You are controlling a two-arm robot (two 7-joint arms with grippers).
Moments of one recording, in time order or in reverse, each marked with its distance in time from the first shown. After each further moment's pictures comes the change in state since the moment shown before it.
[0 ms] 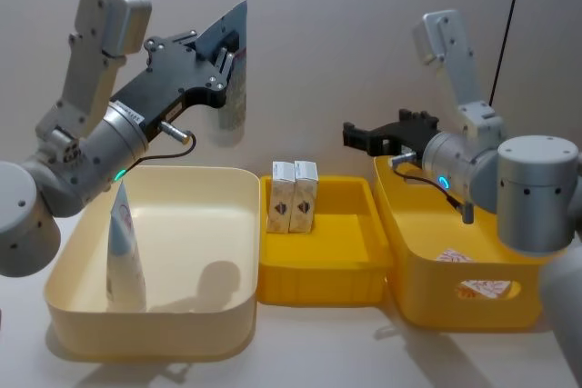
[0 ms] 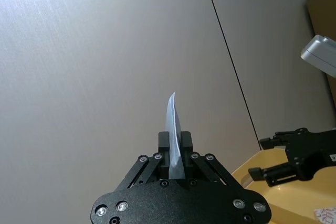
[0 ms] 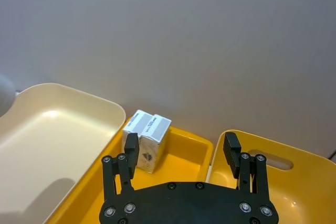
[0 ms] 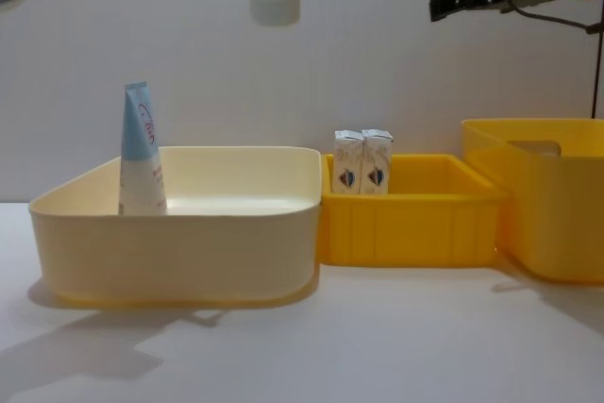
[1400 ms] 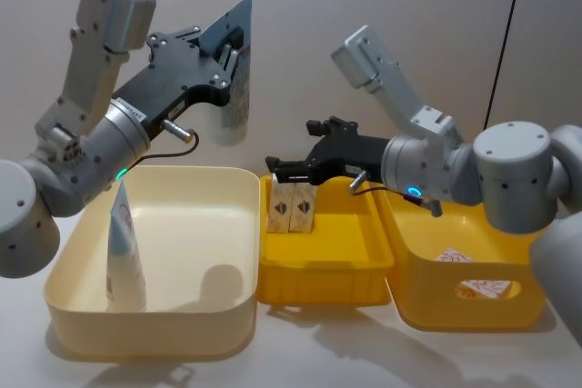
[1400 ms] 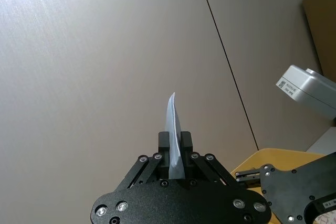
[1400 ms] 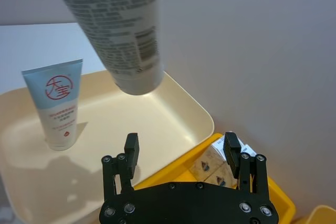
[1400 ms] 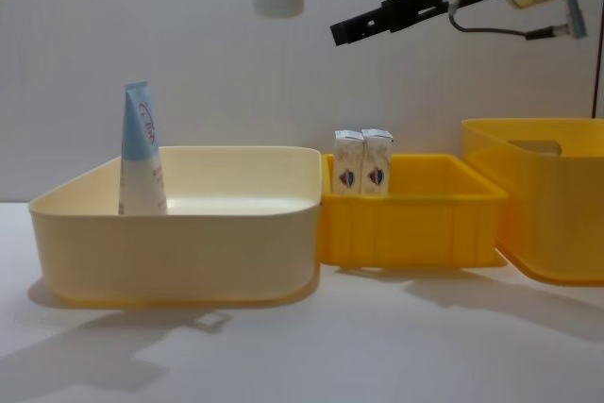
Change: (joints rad) left arm 0.017 0.001 -0.004 -0.053 0.015 0.034 0.003; right arm 0.134 0.101 -0.220 0.164 0.014 -0.230 0.438
